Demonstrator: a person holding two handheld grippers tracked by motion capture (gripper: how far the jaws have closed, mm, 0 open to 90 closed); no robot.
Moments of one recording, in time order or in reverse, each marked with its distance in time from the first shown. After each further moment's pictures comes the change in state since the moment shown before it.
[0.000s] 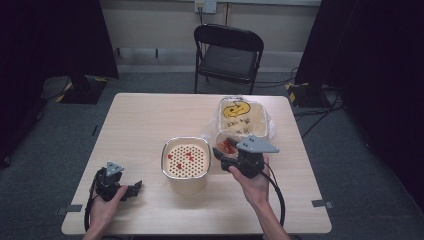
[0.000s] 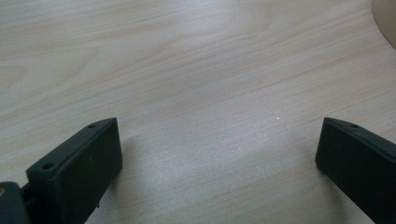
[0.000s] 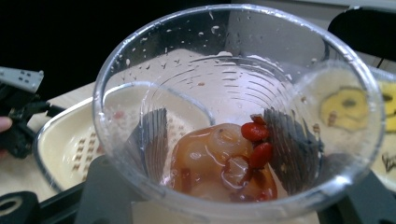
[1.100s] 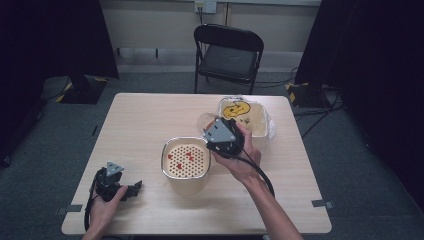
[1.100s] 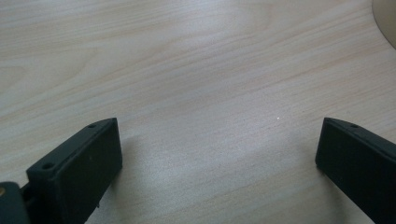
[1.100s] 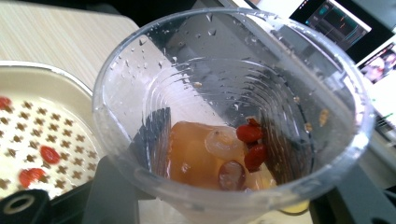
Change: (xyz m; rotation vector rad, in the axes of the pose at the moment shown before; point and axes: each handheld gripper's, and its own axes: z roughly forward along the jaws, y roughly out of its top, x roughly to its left) left arm 0.000 0.000 0.000 0.000 0.000 0.000; right arm 0.024 0.044 0.047 0.114 -0.267 -0.573
